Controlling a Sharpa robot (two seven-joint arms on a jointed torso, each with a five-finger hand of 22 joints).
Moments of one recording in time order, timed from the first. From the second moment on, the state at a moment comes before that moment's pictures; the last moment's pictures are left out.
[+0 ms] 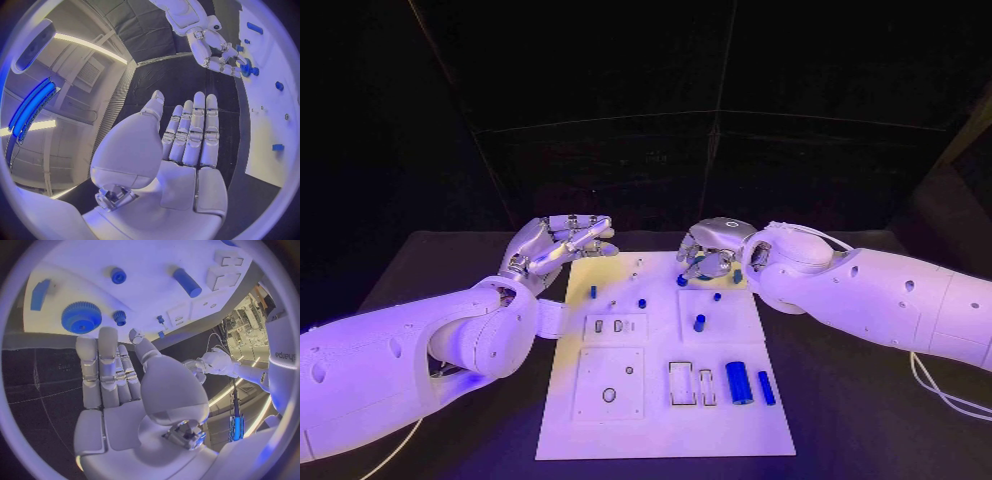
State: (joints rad) left arm 1.25 -0.91 -0.08 1.68 0.02 -0.42 0.57; left_hand 1.36 0.02 -0.01 0.09 0.05 0.95 0.22 0.14 0.07 1.05 0.16 0.17 0.07 1.12 0.11 0.25 0.18 0.17 0.94 0.23 0.32 0.13; right arm 1.30 -0.65 -0.05 1.32 -1.59 -0.21 -0.05; right_hand 1.25 0.06 0.09 -0.27 0.19 1.00 0.17 0.07 0.07 1.14 0.11 0.07 0.07 1.46 0.01 0.81 0.55 0.15 1.16 0.12 1.14 0.78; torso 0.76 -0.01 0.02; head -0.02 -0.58
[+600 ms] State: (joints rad) left arm 1.26 -0.90 -0.08 1.67 0.02 -0.42 0.56; left_hand 1.36 0.02 -0.01 0.09 0.05 0.95 0.22 0.14 0.07 1.05 0.16 0.17 0.07 1.12 0.11 0.24 0.18 0.17 0.94 0.23 0.31 0.12; right arm 1.30 -0.62 -0.05 1.29 -1.63 -0.14 -0.07; right_hand 1.25 0.06 0.11 -0.27 0.19 0.99 0.17 0.07 0.07 1.12 0.11 0.07 0.07 1.46 0.01 1.03 0.77 0.13 1.20 0.12 1.27 0.96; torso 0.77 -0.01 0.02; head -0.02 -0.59
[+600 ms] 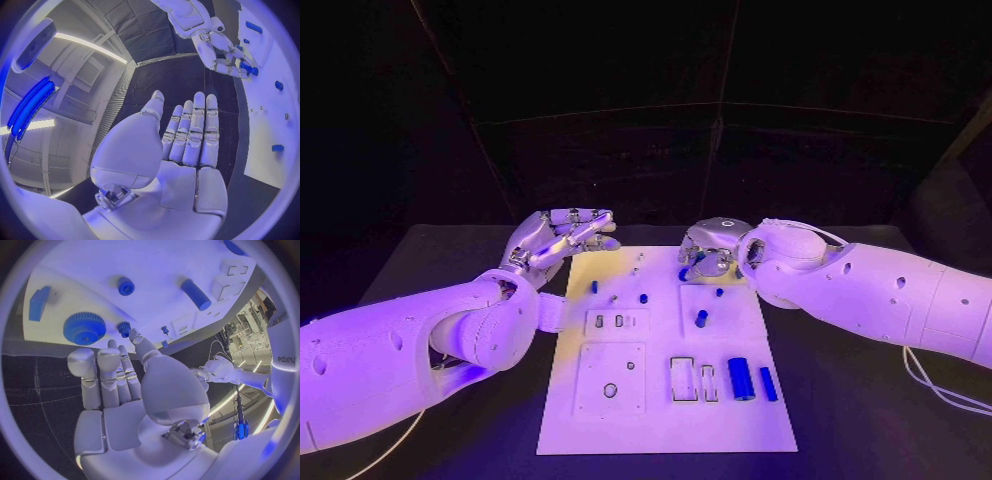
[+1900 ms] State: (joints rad) left arm 1.27 -0.90 -0.08 1.66 0.01 -0.41 0.55; left_hand 1.35 0.02 -0.02 0.08 0.05 0.95 0.22 0.13 0.07 1.05 0.16 0.15 0.07 1.12 0.11 0.24 0.19 0.17 0.94 0.22 0.31 0.12; right arm 1.30 -0.60 -0.05 1.27 -1.64 -0.14 -0.06; right_hand 1.30 0.10 0.30 -0.28 0.13 1.09 0.16 0.09 0.07 1.22 0.08 0.09 0.07 1.47 0.01 1.22 0.95 0.08 1.32 0.11 1.42 1.20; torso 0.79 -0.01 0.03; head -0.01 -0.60
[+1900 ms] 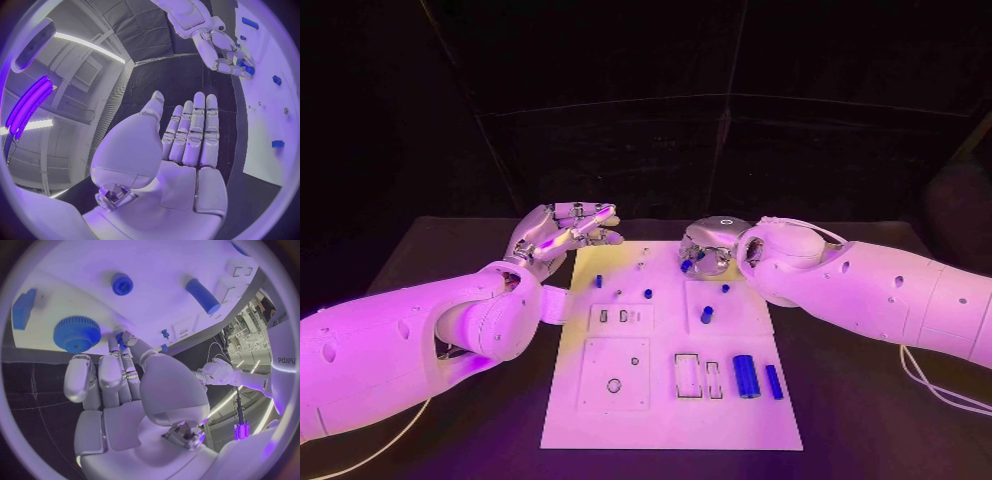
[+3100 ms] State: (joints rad) left arm 1.28 -0.89 -0.08 1.65 0.01 -0.41 0.53; left_hand 1.35 0.02 -0.02 0.08 0.05 0.95 0.23 0.12 0.07 1.05 0.16 0.14 0.07 1.12 0.11 0.22 0.19 0.17 0.94 0.23 0.30 0.11; right arm 1.31 -0.41 -0.04 1.11 -1.61 -0.31 -0.09; right_hand 1.25 0.06 0.35 -0.22 0.12 1.08 0.16 0.07 0.07 1.21 0.09 0.07 0.07 1.47 0.01 1.25 0.96 0.09 1.33 0.11 1.43 1.22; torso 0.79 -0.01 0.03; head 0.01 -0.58
